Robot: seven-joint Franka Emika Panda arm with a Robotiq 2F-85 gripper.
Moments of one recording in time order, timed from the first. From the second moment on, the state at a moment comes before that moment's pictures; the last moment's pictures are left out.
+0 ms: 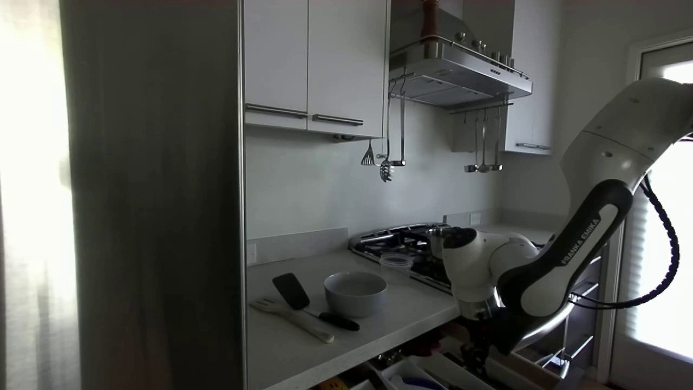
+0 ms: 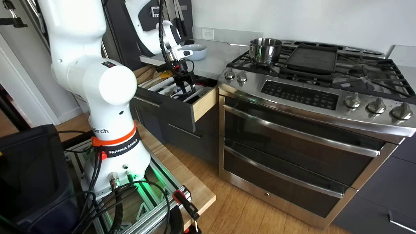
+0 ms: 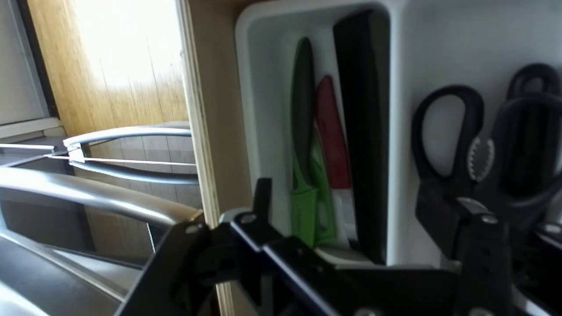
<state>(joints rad) 0.30 0.12 0.24 -2.45 -0.58 2.33 0.82</state>
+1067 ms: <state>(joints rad) 0.34 -0.18 0.35 -2.14 -0.29 2.16 0.61</state>
